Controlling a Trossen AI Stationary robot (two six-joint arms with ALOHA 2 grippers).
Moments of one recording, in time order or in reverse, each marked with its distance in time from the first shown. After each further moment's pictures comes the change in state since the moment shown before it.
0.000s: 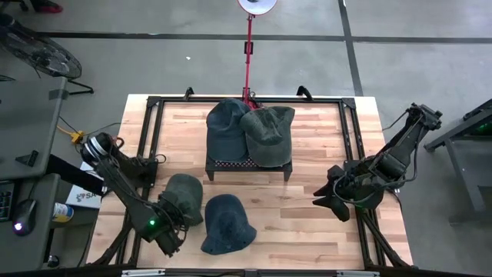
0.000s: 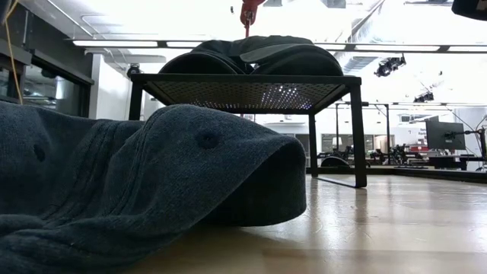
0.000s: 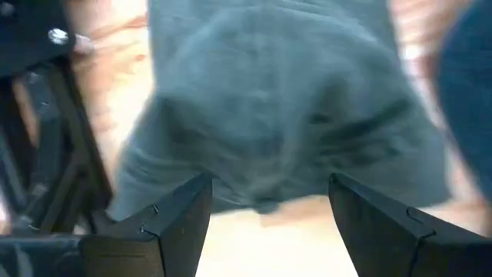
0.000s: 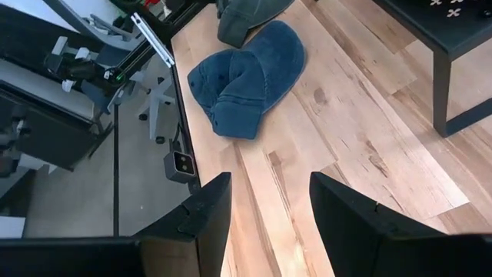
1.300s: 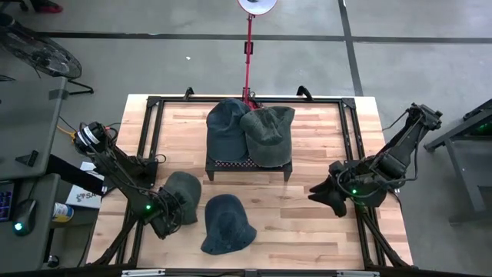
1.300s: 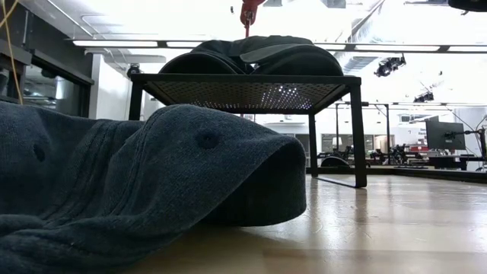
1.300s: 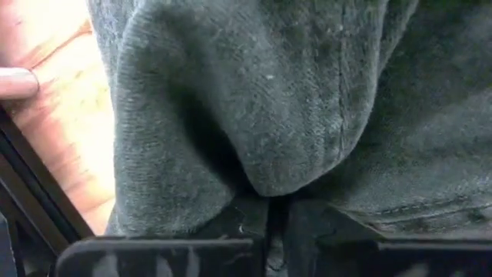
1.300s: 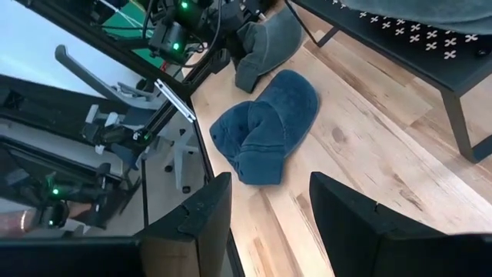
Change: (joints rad) left arm -0.002 -0.098 -0.481 0.430 0.053 0.220; right arm -0.001 0.000 0.000 0.109 0.133 0.088
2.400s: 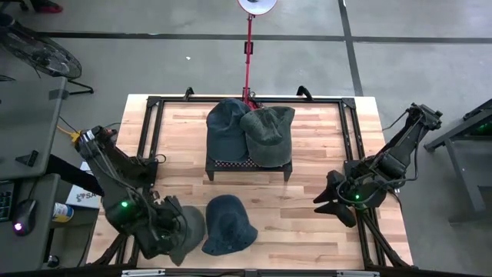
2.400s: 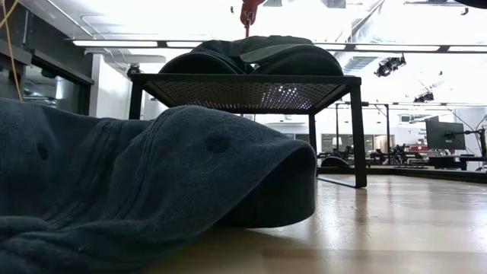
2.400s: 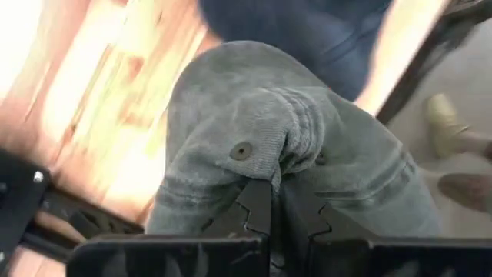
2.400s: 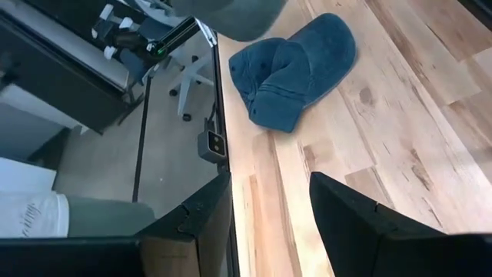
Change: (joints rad) left arm 0.002 0.008 0.906 -0.595 -0.080 0.540; right arm 0.001 0.000 0.000 -0.003 -0.234 -0.241
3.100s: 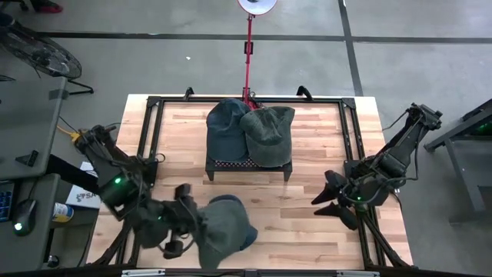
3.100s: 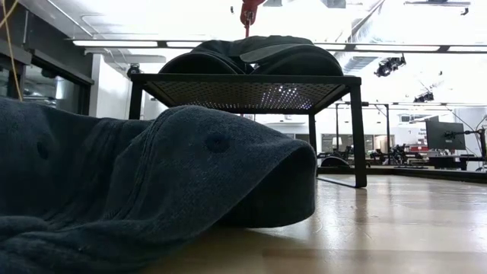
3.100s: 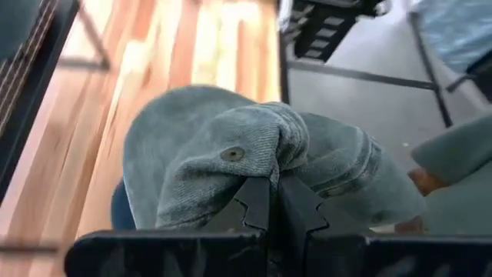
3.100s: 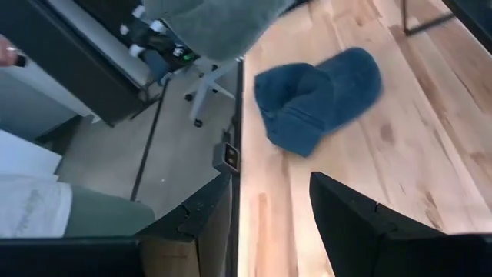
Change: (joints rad) left arm 0.120 0.001 0.231 0.347 -0.243 0.707; right arm 0.000 0.000 0.000 0.097 0.002 -0.171
